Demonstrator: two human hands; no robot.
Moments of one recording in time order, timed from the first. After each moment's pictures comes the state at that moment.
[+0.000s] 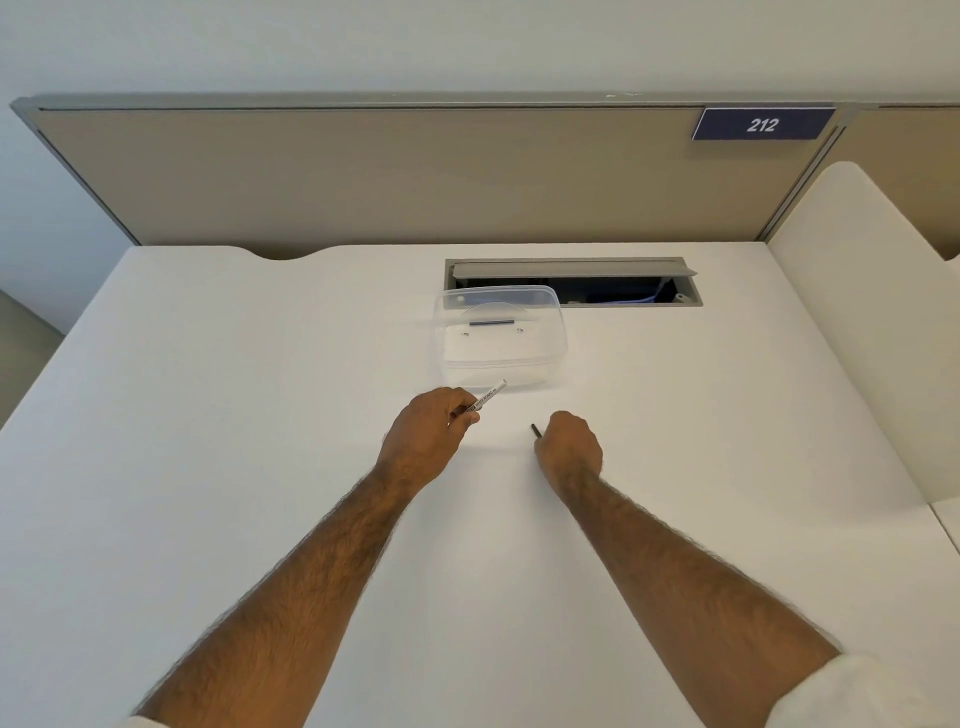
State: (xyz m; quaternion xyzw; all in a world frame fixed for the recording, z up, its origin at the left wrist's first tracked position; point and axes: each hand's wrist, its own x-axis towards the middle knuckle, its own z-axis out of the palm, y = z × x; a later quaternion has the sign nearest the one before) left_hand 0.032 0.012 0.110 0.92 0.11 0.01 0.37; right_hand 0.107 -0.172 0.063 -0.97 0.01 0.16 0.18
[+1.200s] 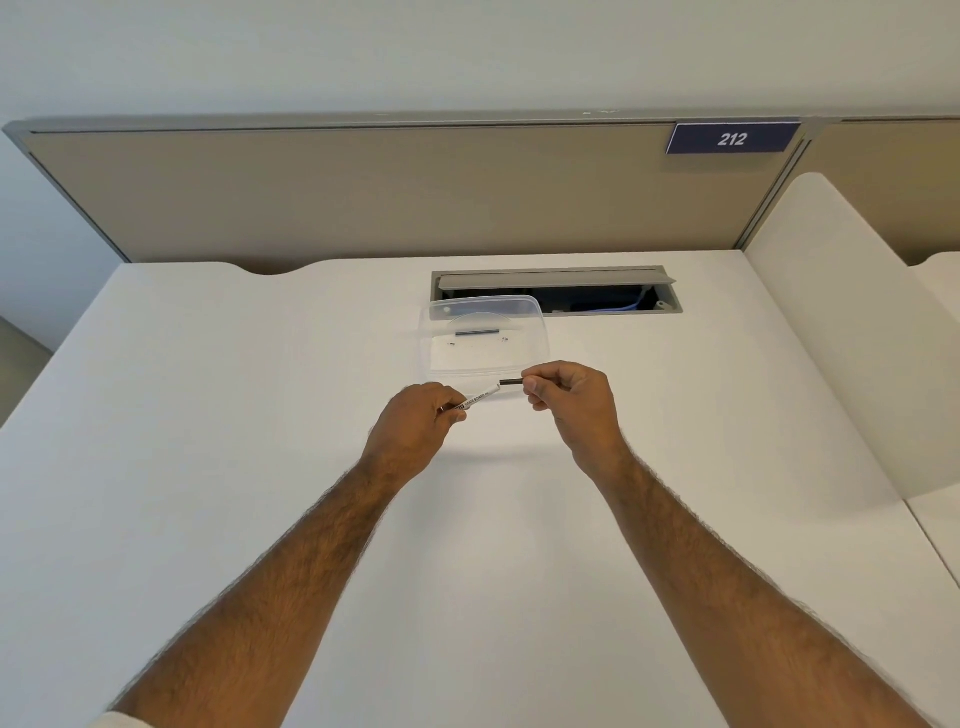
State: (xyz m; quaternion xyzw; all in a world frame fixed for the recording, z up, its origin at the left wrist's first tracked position) left_hand 0.046 0.014 0.121 0.95 0.06 0.03 0.31; right_hand 0.115 -0.198 0.147 -0.72 -0.05 0.10 0.69
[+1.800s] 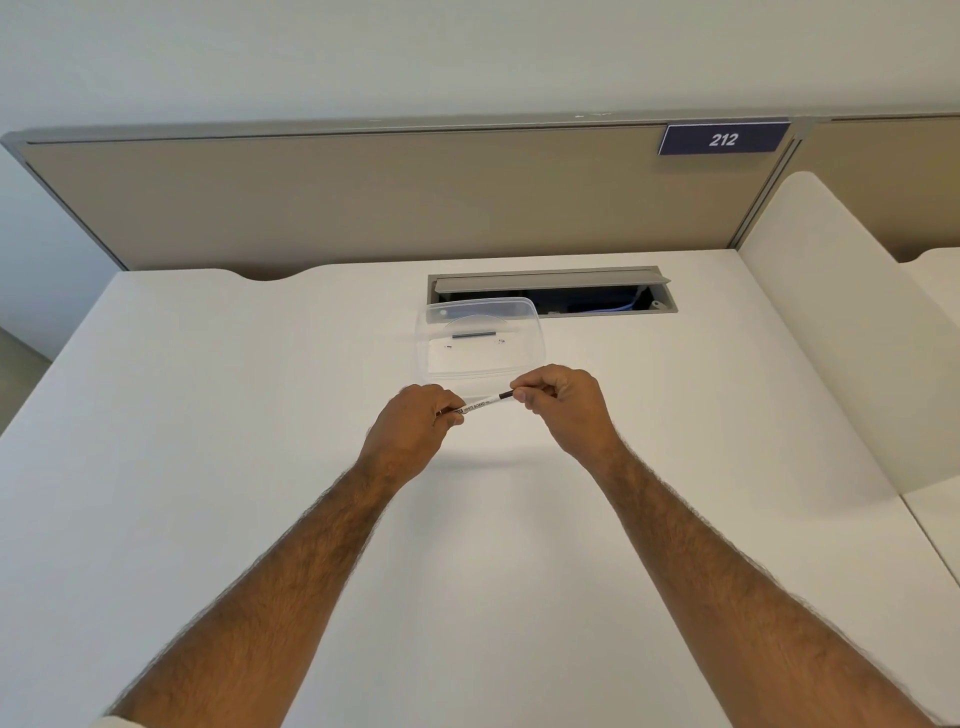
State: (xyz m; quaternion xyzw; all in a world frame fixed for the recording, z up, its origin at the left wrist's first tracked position) left_hand 0.046 0.015 0.123 0.96 0.03 0.03 0.29; right_hand 0.119 -0.203 0.144 -0.80 -0.14 0.09 0.58
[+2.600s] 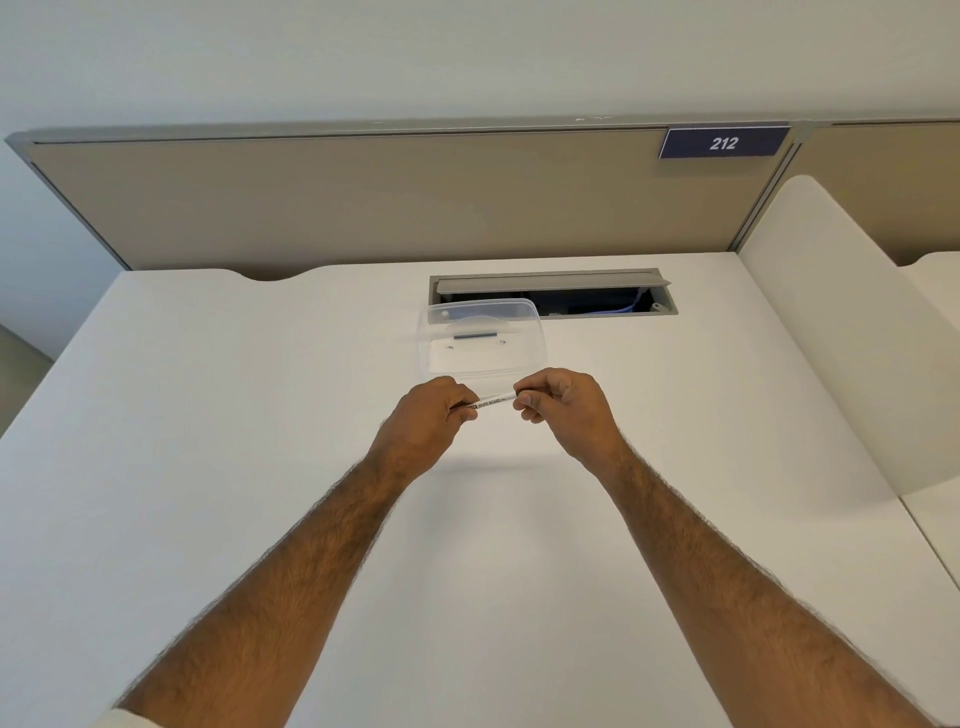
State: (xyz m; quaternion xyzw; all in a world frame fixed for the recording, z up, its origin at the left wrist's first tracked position) left_hand 0.049 0.001 0.140 0.95 0.02 0.02 0.31; right_hand 0.117 -0.207 0.143 -0.78 -0.13 0.13 0.60
